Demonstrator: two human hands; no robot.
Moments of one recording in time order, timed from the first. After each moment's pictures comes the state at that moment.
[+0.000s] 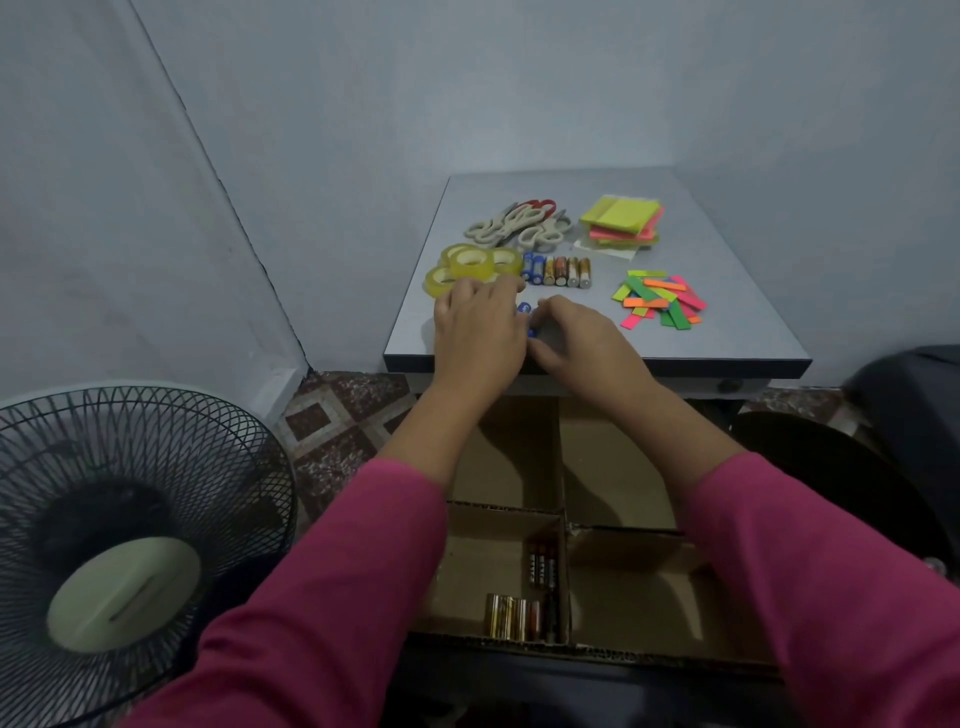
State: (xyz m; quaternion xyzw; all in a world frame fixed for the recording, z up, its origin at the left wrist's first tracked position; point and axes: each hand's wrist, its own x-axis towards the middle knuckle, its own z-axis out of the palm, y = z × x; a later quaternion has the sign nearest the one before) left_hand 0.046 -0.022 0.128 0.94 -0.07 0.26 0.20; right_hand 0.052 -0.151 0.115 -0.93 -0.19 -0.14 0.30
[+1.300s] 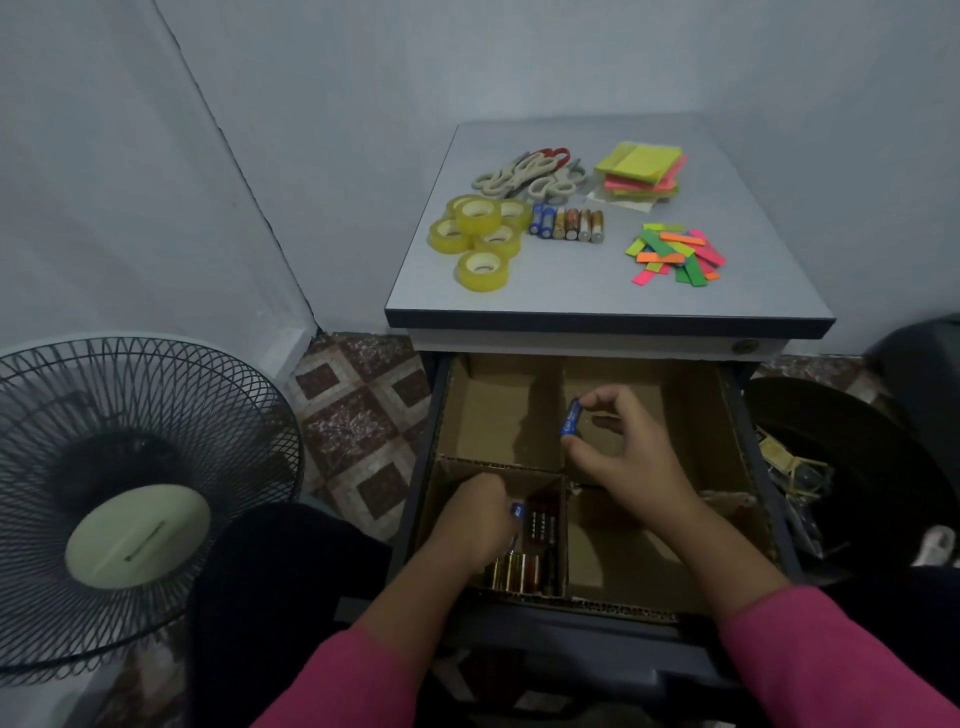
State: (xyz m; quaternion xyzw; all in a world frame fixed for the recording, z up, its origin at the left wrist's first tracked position) left_hand -0.076 -0.015 0.012 0.91 0.07 -0.24 0.32; right_hand -0.045 -0.188 0.028 -0.85 -0.09 0.00 0.52
